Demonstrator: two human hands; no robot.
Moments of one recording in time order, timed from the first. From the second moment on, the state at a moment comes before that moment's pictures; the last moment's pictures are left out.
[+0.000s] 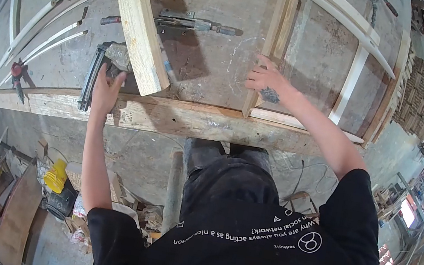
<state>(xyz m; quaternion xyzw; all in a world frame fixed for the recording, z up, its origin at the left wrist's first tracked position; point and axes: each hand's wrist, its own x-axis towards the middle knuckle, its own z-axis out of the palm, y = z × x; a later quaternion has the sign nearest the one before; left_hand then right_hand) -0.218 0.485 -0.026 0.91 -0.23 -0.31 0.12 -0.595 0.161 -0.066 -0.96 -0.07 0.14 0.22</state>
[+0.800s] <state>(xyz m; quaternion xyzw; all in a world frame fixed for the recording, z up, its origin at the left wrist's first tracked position) -0.444 0.434 0.038 0.60 0.23 -0.66 0.38 -0.603 0.167 -0.074 -0.96 -0.03 0.10 0.26</state>
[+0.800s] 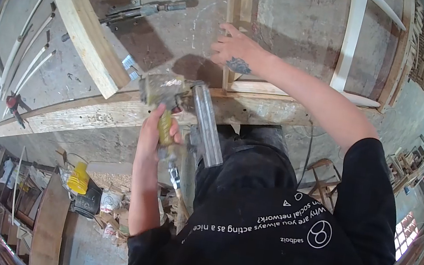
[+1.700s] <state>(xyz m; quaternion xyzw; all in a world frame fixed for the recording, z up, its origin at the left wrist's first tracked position) -0.355 0.294 0.035 0.49 0.08 -0.65 0.57 -0.576 0.117 -0.059 -0.94 0.24 -0.12 0.21</state>
